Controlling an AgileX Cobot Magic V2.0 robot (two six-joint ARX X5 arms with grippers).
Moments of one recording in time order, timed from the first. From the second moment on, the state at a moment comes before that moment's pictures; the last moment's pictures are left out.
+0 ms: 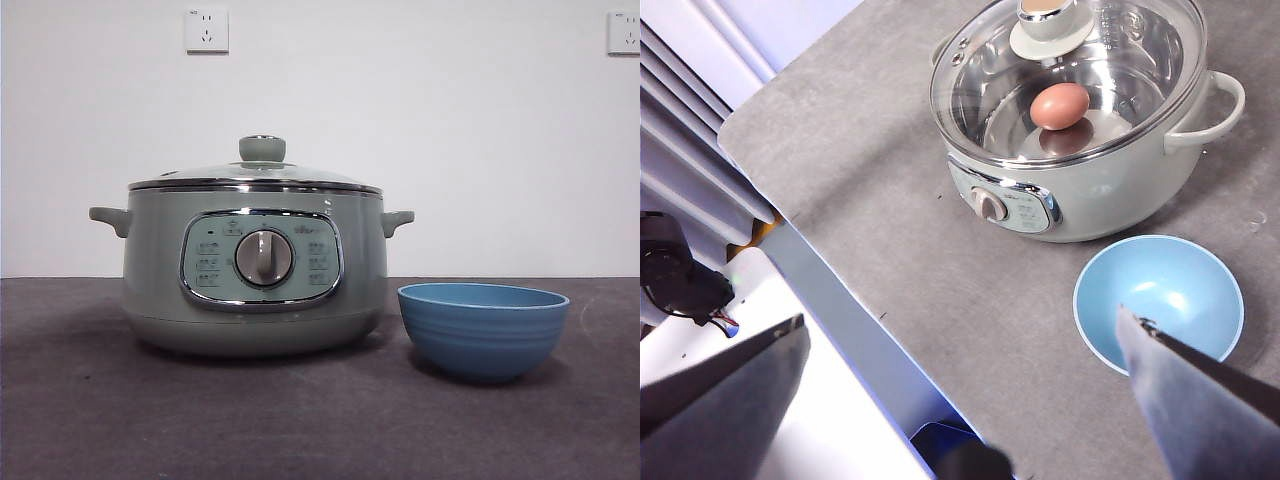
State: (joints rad) left arm -0.07 0.87 1.08 -0.58 0.70 0.02; right arm 0.24 0.86 1.18 -1.07 -0.65 -0.19
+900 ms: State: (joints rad) left arm -0.40 1.50 1.21 -0.09 0.29 0.10; right arm 0.24 0.87 1.18 -1.07 -0.65 -0.19
